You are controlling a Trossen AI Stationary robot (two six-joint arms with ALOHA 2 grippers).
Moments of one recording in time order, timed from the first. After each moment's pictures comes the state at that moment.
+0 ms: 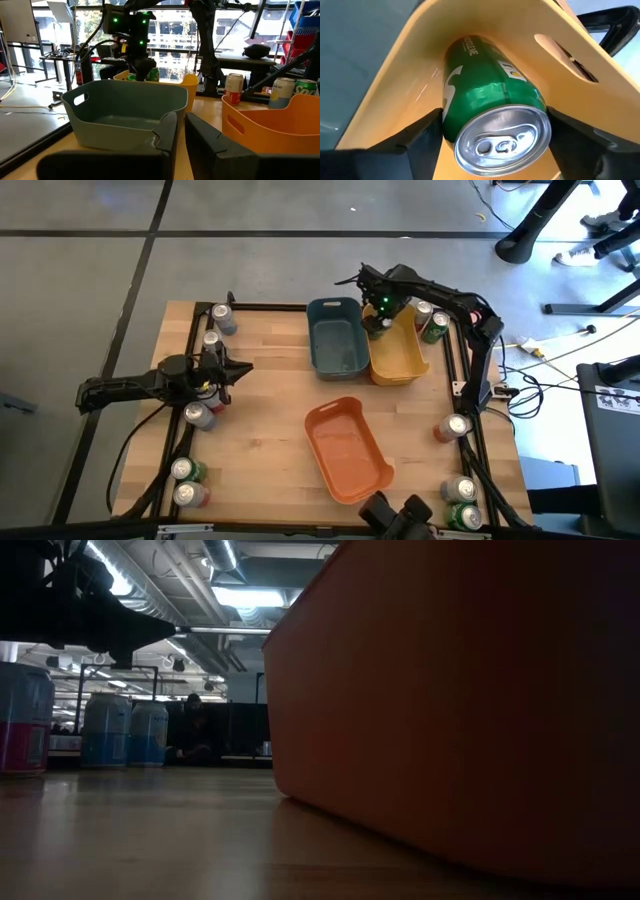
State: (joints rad) left arm 0.13 0.01 0.01 0.06 -0.14 -0.03; right arm -0.70 1.94 1.66 -1.21 0.09 0.11
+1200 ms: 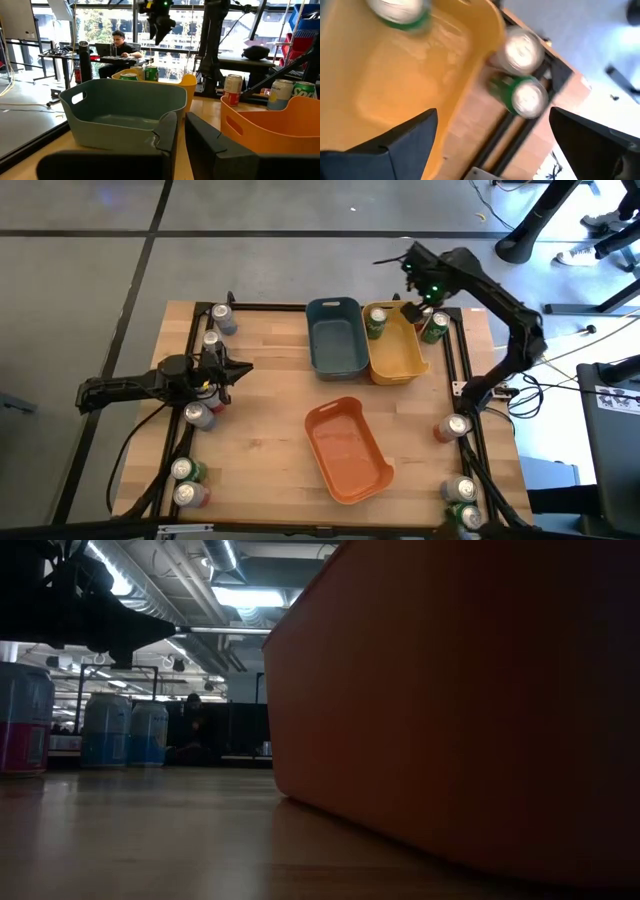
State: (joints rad) left arm 0.13 0.01 0.01 0.06 -0.14 -0.05; right arm -0.80 1.56 1.69 -1.56 0.23 0.15
